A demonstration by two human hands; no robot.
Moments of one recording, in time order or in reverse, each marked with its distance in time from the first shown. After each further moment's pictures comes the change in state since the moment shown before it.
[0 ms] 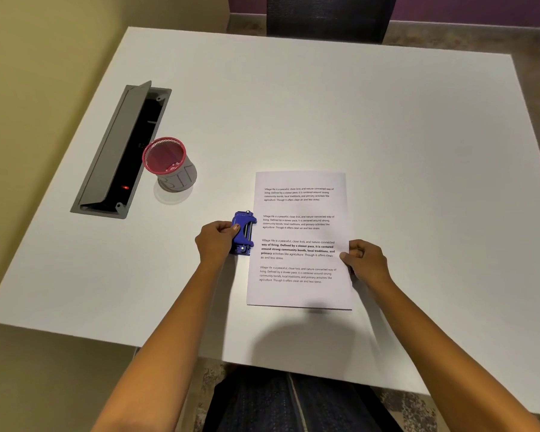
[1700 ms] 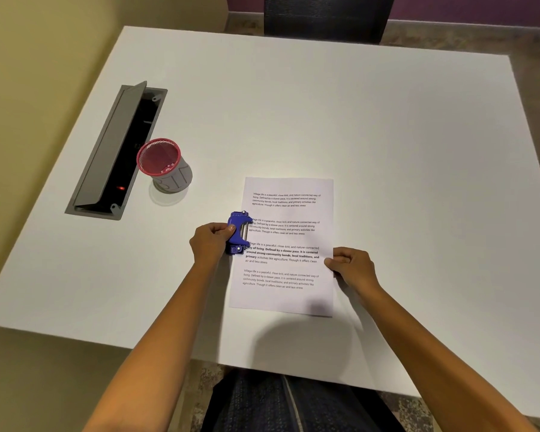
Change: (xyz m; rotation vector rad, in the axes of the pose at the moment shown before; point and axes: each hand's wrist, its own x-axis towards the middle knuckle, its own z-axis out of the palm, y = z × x) left_hand 0.001 0.002 0.001 -0.052 0.008 -0.033; right_hand -0.009 0.001 0.009 0.196 -0.100 0.045
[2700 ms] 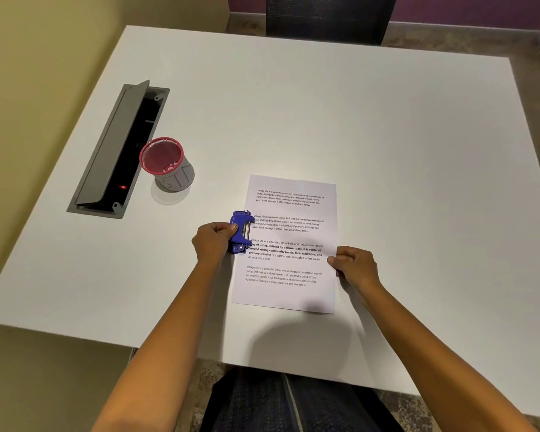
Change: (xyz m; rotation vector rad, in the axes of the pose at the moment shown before) left_hand -0.001 0.001 -0.001 -0.014 0.007 -0.007; right_hand -0.004 -0.004 0.001 -0.009 0.058 0.029
